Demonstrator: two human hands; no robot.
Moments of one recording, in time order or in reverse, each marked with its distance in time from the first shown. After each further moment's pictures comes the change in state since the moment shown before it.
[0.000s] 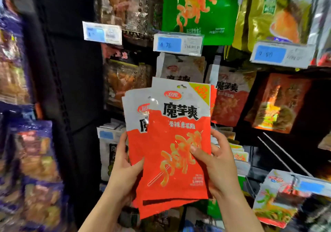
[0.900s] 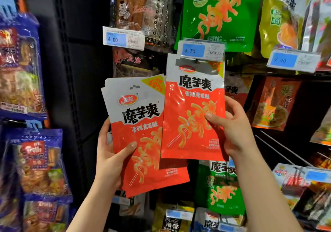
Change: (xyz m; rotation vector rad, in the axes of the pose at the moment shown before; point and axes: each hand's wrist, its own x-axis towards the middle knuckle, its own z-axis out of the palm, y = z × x) left_hand 0.035 0.040 -0.076 -0.134 0.066 0.146; right_hand 0.037 -0.040 0.058 -0.125 0.105 -0.188
